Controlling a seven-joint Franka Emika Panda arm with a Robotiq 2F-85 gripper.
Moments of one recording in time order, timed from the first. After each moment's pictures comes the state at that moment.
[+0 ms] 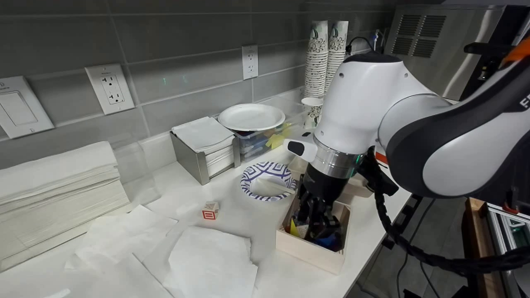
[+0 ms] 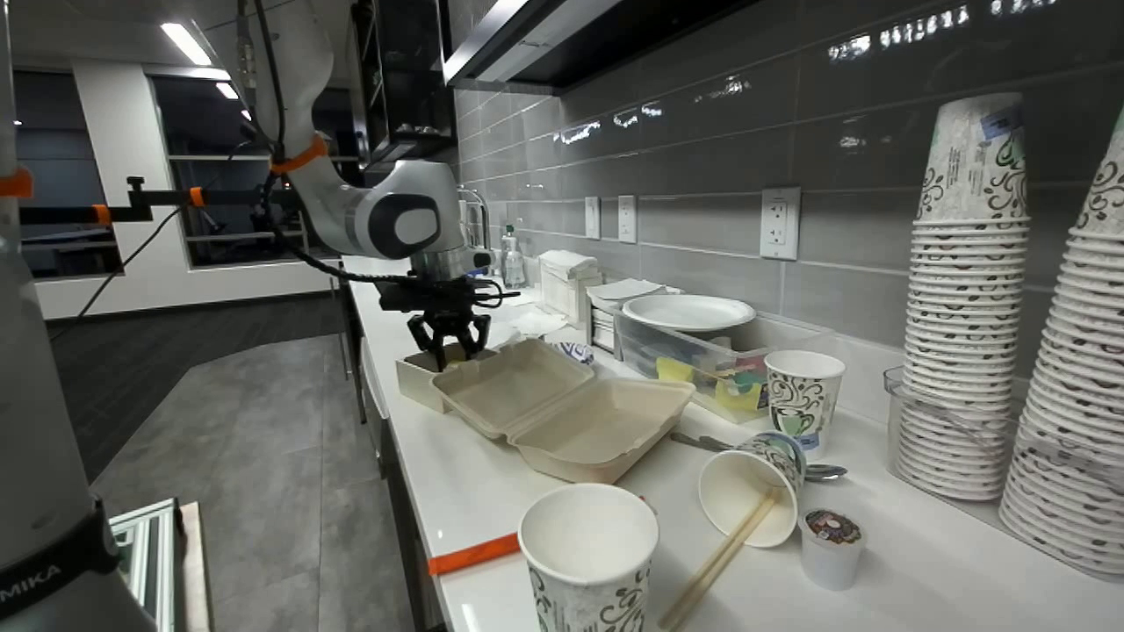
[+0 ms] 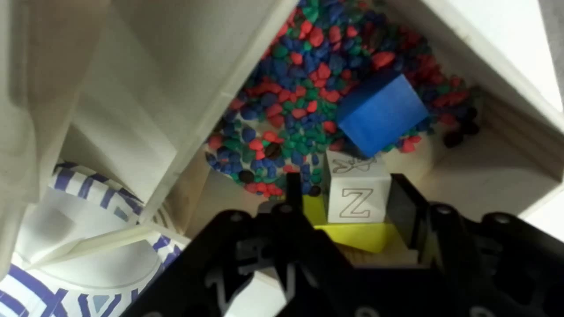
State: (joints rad) arm 0.21 0.13 0.19 -2.46 0.05 2.76 -0.43
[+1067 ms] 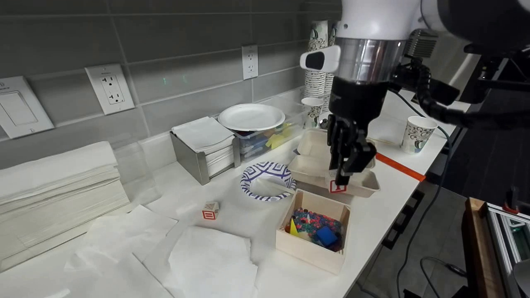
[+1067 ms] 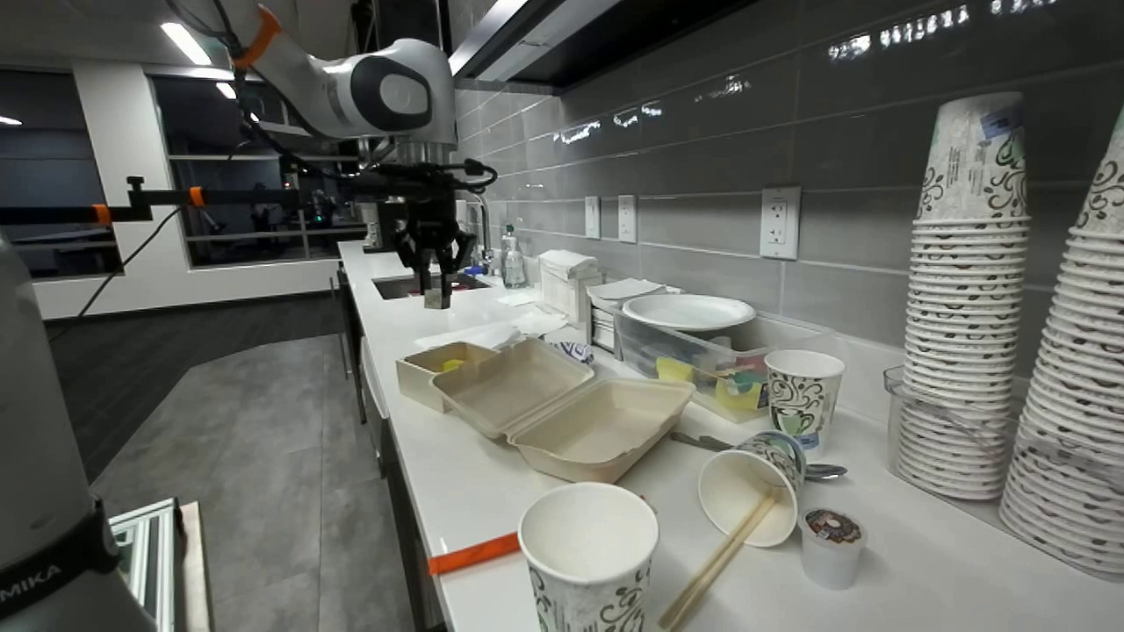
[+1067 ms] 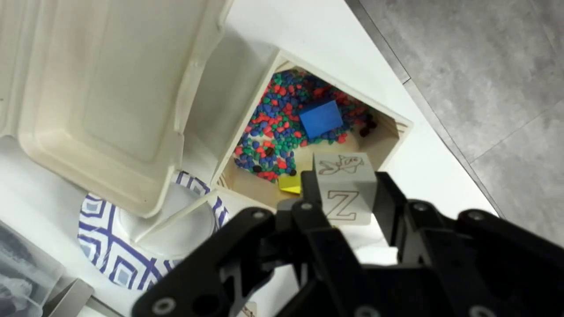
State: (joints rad) arm 0.19 -0.19 0.17 -2.34 0.08 2.17 -0.33
